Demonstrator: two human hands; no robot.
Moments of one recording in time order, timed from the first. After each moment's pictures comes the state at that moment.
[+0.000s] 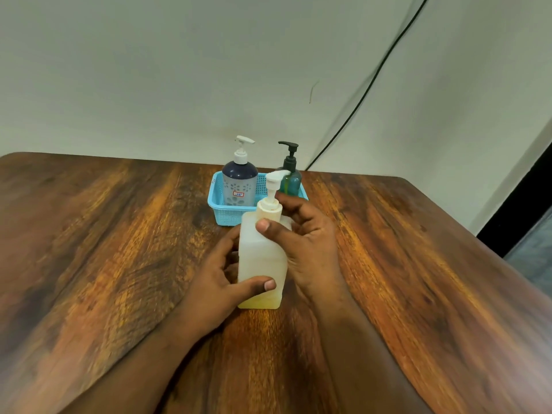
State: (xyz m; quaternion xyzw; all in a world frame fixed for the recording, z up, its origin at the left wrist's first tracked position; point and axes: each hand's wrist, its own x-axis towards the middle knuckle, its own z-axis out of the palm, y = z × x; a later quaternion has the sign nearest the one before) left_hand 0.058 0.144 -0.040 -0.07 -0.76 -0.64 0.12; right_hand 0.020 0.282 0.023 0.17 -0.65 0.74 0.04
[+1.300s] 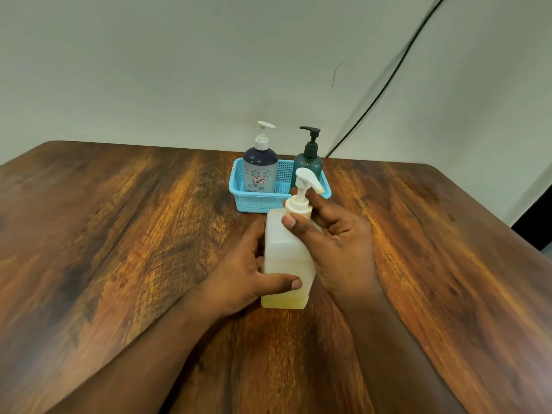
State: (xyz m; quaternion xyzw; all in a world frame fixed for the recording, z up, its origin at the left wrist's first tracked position) left_hand 0.061 0.144 -0.028 -0.11 -0.71 -0.69 0.00; right_hand 0.041 0.290 0.024 0.23 -0.70 0.67 0.10
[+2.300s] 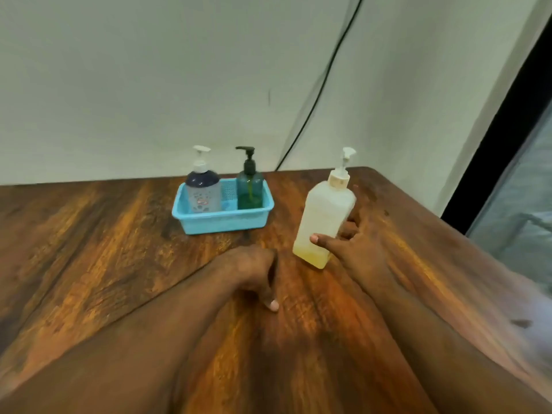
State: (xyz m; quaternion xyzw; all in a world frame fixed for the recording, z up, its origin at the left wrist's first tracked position) left_hand -0.012 0.234 0.011 -0.11 -0.97 -0.03 -0.22; right_hand -0.006 0.428 0.002 -0.01 -0.83 0.55 0.12
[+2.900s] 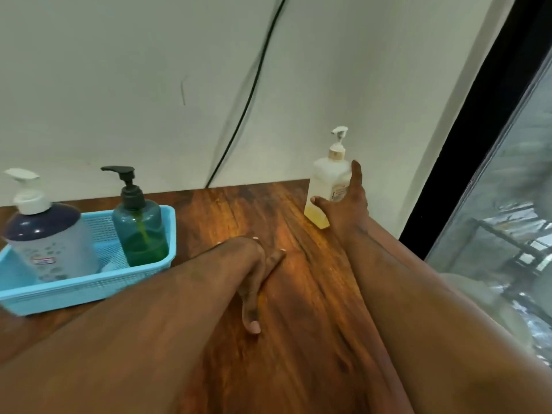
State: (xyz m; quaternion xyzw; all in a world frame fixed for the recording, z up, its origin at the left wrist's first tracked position) left_hand -0.184 0.371 0.021 -0.21 -0.91 0.20 -0.30; right_hand -0.244 0.556 -0.010 -0.09 -0.84 0.44 0.30
